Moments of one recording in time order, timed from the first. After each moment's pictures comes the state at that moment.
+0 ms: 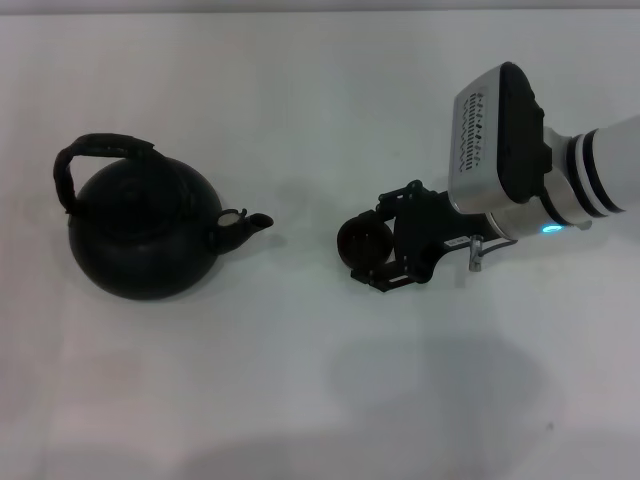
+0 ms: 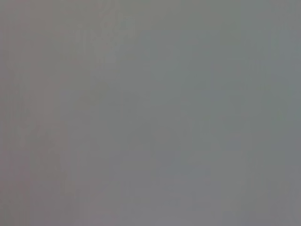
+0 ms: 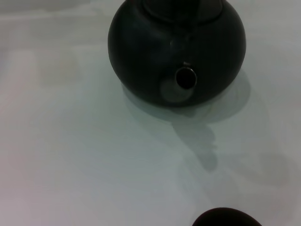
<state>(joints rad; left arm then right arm) -0.19 -2.08 0.77 -0.05 0.51 1.57 -0.26 0.56 2.03 -1.71 -0.84 1.23 1.03 -1.51</state>
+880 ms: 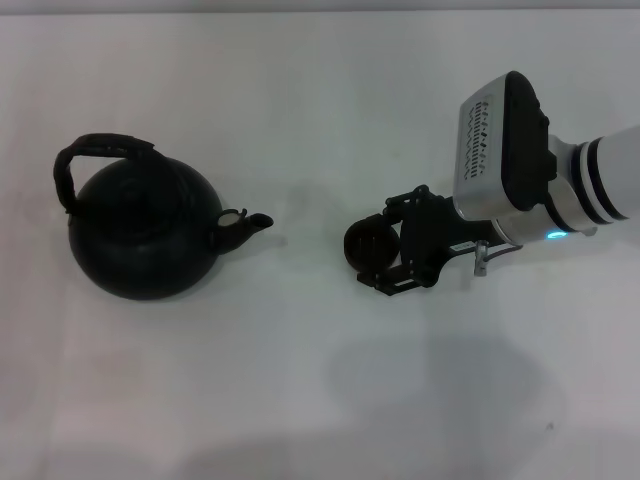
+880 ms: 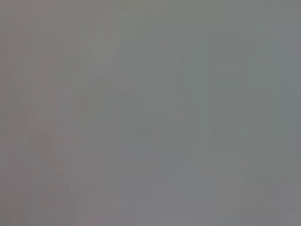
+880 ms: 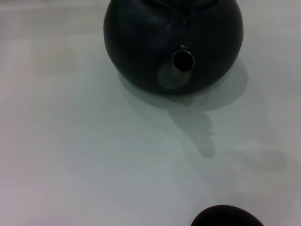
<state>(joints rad) -0.20 -2.08 0.77 -0.05 0.51 1.57 -0.26 0.55 2.03 -1.71 -0.83 1.23 1.01 -1.53</state>
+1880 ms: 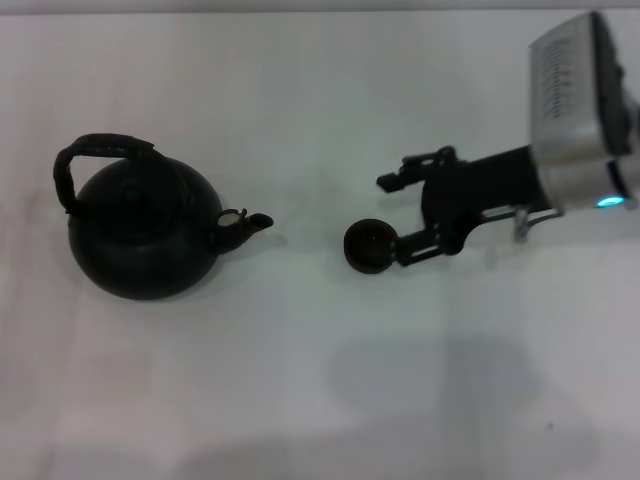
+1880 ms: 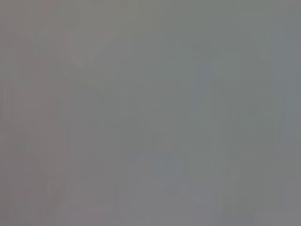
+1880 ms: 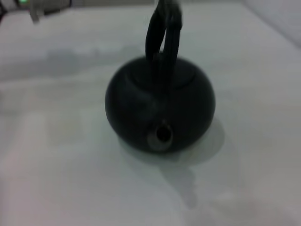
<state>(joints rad) -0.20 -2.08 0.77 -0.05 0.56 1.59 -0.26 0.48 2.01 -1.50 -0.97 1.25 1.22 -1.55</state>
